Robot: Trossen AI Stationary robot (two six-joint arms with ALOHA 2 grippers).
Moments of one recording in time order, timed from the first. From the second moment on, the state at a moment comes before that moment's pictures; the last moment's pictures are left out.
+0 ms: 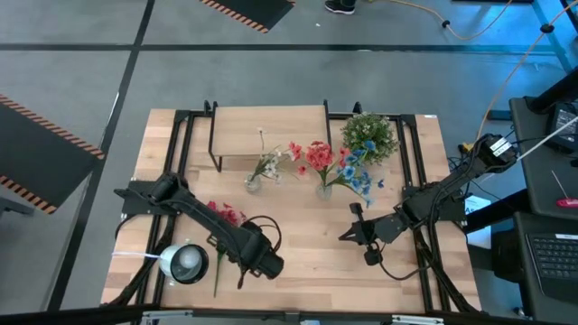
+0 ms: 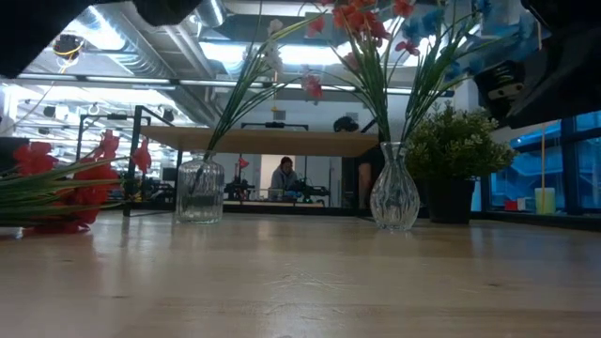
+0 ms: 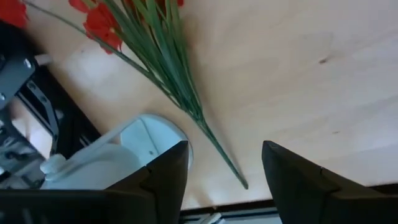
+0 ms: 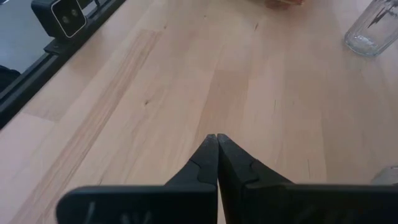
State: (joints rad) left arm -0.52 2.07 1.81 -1.57 0.15 -1.57; right arm 0.60 1.23 0.45 0.16 0.31 0.13
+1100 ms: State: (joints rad) left arm -0.59 2.22 1.70 -1.57 0.19 -1.67; right arm 0.63 1.23 0.45 0.17 0.26 0.15
